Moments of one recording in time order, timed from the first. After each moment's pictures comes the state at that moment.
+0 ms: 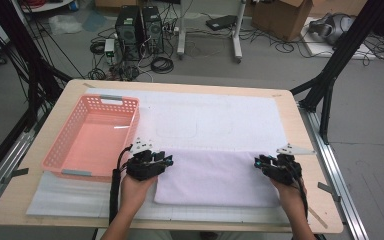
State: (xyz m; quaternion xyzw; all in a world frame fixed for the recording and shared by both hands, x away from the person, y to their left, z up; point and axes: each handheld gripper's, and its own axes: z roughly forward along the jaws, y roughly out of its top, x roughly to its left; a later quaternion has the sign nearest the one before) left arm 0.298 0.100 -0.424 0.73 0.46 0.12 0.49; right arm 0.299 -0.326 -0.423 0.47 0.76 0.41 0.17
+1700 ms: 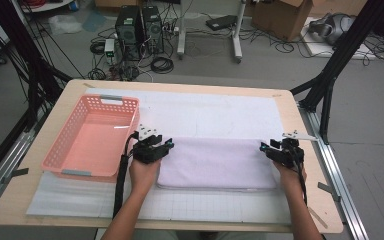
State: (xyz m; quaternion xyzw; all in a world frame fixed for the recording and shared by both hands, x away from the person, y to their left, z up) left arm 0.341 0.089 -0.431 0.71 0.48 0.21 0.47; right arm 0.346 -0.354 -0.431 0.52 0.72 0.41 0.23
